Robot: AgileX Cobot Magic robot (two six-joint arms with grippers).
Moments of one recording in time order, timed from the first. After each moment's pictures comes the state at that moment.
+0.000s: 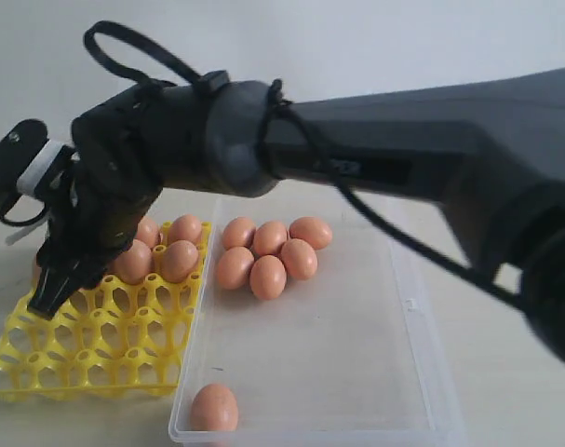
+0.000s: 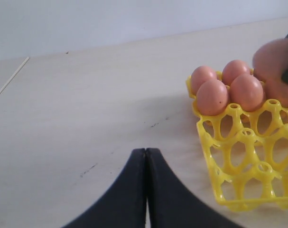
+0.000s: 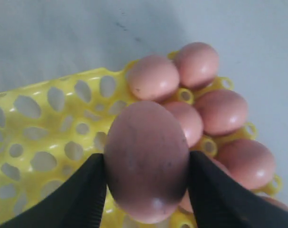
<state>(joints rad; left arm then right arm) 0.04 0.01 0.00 0.10 0.39 0.03 0.98 2.23 -1.84 -0.01 0.64 -0.33</state>
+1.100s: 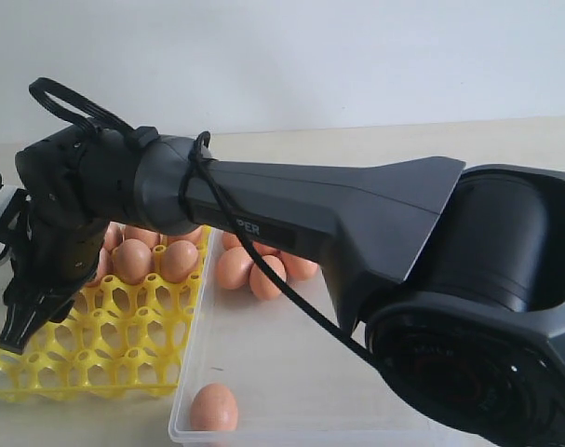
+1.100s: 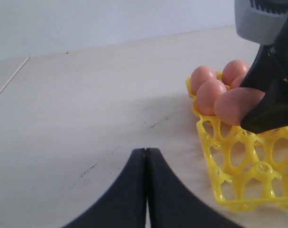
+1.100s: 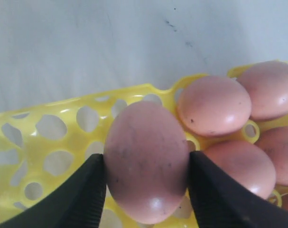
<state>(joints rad) 0.04 0.01 0.00 0.10 0.39 0.03 1.01 2.44 -2.14 0.05 0.80 -0.42</state>
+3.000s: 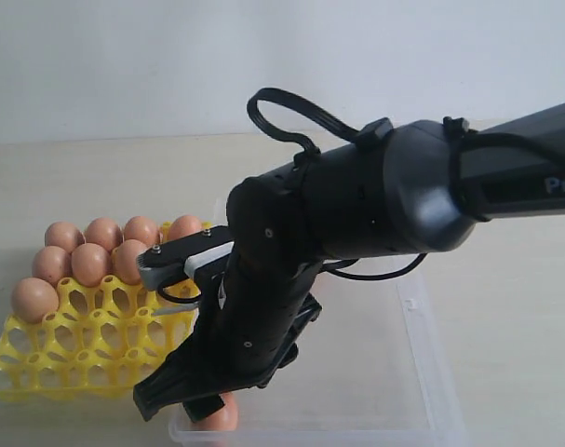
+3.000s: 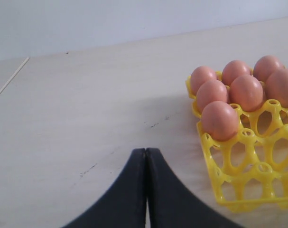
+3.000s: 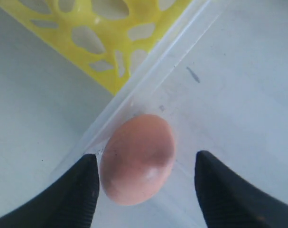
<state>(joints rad) 0.04 0.01 0.00 0.10 0.39 0.03 0.93 1.91 -1.20 0.23 0.69 0.13</state>
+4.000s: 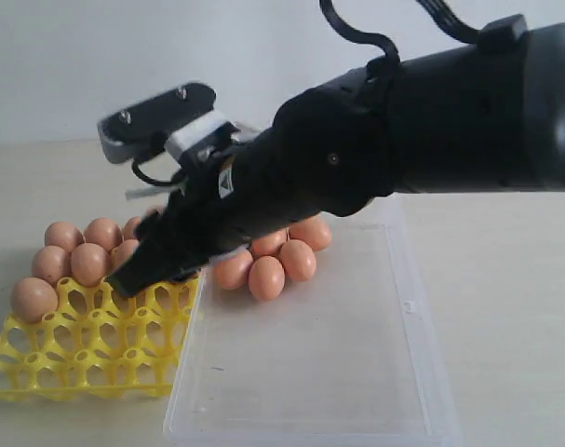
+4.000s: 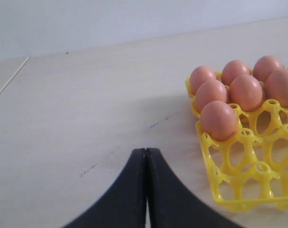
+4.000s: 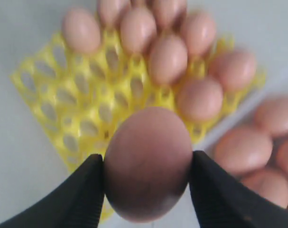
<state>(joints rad) 0.04 0.01 0.00 0.10 0.39 0.03 0.91 1.74 -1.19 0.11 0.37 -0.08</state>
